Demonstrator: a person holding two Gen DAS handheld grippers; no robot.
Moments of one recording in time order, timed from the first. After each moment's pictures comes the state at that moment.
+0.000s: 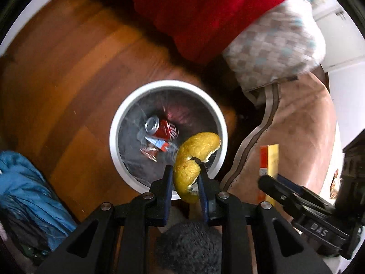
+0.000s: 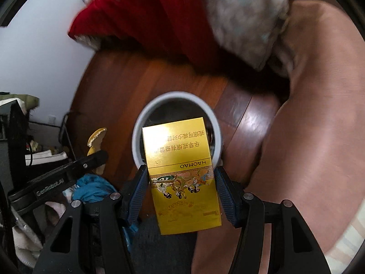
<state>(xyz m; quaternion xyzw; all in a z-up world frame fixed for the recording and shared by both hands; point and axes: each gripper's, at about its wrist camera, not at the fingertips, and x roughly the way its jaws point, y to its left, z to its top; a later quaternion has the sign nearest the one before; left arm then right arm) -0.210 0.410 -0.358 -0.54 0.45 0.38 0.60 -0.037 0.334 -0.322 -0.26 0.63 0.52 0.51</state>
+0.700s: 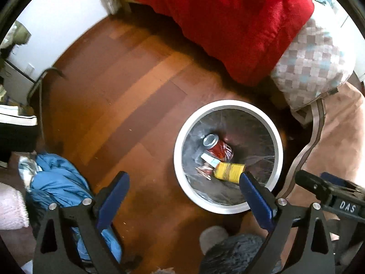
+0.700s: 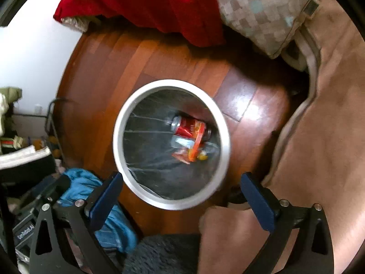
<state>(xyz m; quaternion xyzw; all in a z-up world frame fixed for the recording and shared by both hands) -0.245 0.372 -0.332 -0.41 0.47 0.54 0.57 -0.054 0.377 -0.385 -0.32 0.64 0.50 0.50</state>
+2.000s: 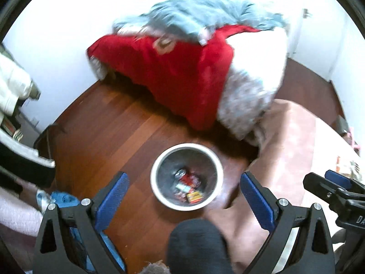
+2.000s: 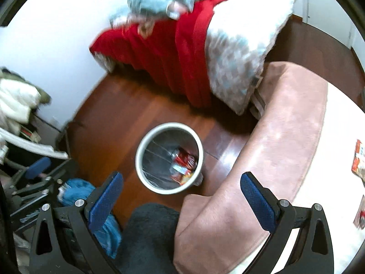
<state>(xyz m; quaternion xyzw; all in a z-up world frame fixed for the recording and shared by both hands) -0.161 0.244 -0.148 -0.27 0.38 0.54 0.70 -0.011 0.224 -0.163 -0.22 0.50 0.58 0.60</state>
